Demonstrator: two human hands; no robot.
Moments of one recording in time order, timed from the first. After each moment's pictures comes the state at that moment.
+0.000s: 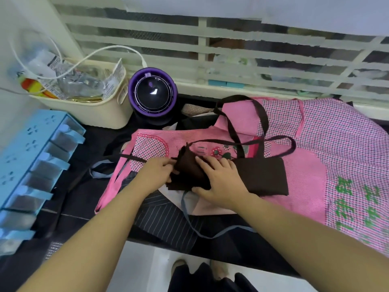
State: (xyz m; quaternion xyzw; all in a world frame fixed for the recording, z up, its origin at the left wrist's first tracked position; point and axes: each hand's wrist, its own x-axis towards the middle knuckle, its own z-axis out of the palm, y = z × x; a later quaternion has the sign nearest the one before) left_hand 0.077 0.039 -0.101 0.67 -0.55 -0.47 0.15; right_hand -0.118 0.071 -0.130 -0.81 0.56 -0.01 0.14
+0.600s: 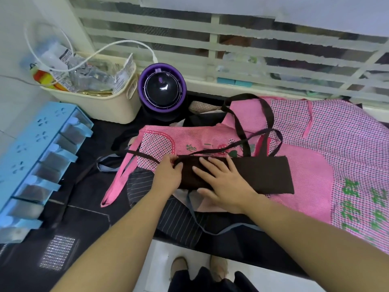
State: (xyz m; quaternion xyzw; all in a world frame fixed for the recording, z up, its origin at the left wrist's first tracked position) left_hand 0.060 0.056 -0.130 0.73 -0.48 -0.42 0.24; right_hand -0.121 0.078 -0.133 -0.87 0.48 0.08 0.12
